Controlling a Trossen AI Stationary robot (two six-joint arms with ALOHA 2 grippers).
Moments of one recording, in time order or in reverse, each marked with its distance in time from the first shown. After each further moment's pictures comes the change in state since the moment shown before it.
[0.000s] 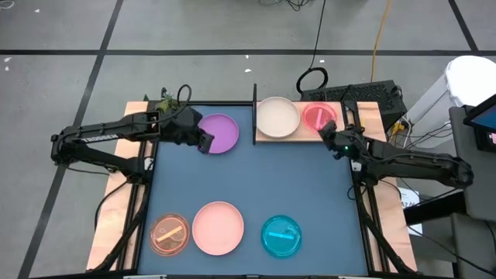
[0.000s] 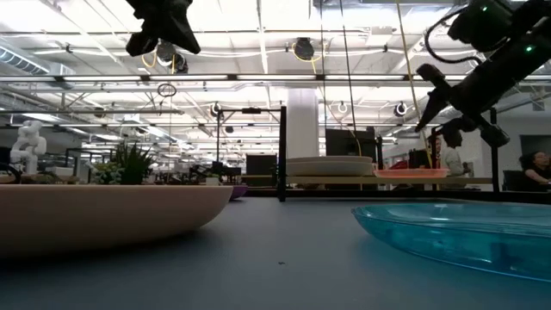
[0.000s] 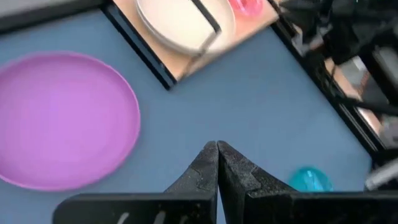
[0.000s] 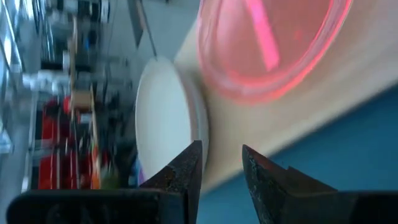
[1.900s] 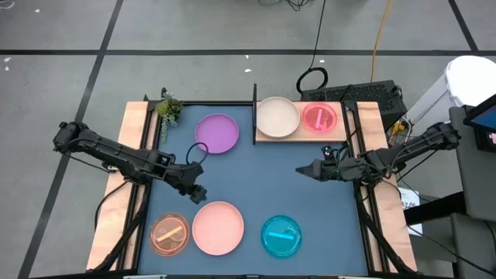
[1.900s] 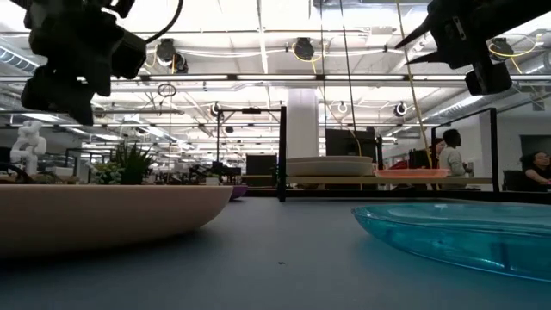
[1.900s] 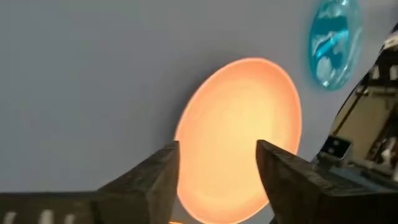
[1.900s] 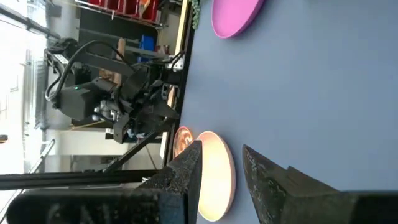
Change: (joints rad) left arm -0.428 0.000 -0.434 0.207 0.224 -0.470; right arm 0.654 0.200 0.173 0.240 -0.038 -0.190
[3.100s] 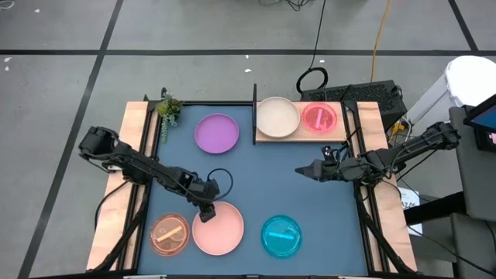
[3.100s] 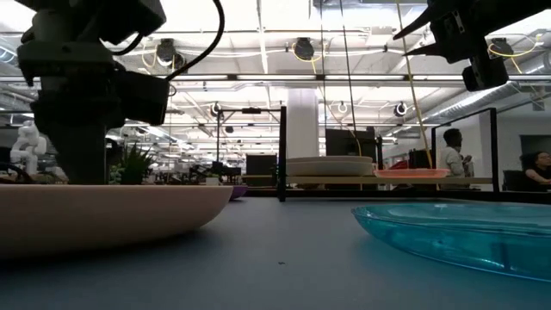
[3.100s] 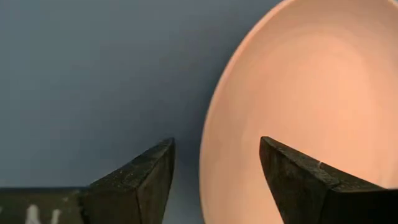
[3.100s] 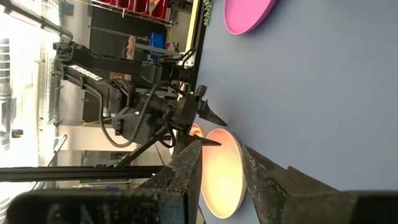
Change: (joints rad) left arm -0.072 0.406 -0.006 0.264 -0.028 0.378; right arm 0.009 0.000 0.000 0.048 -0.005 -0.021
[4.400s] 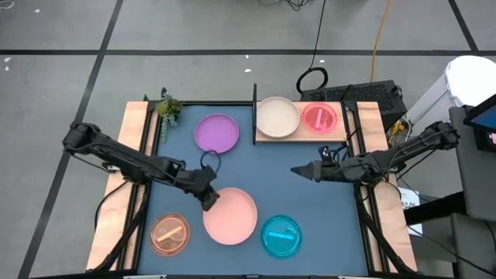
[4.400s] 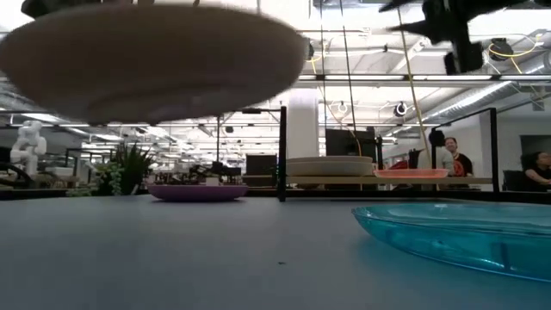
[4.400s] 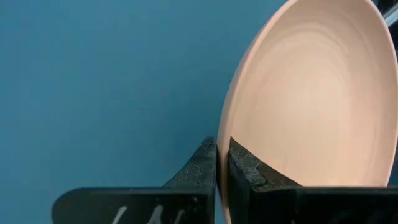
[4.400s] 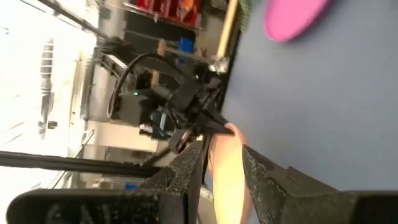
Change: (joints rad) left arm 0.052 -0.242 0.007 0.018 -0.130 -0.093; right arm 0.005 0.073 0.018 0.207 0.032 -0.105
